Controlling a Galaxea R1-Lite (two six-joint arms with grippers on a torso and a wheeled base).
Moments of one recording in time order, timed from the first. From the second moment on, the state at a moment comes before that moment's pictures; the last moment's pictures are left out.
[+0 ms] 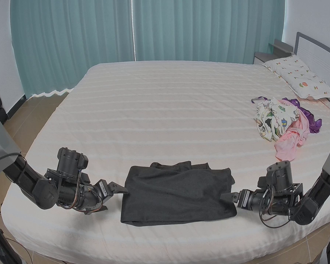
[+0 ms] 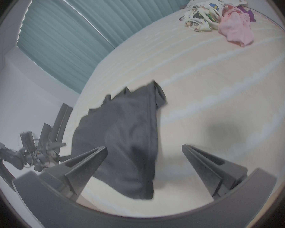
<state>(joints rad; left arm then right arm) -0.29 1.91 -0.61 -0.43 -0.30 -0.85 0.45 1.94 -0.36 -0.89 0.06 0.68</state>
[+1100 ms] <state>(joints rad) -0.30 1.92 -0.62 -0.46 -0.30 -0.93 0.34 2.22 -0.94 -0.69 0.04 0.76</state>
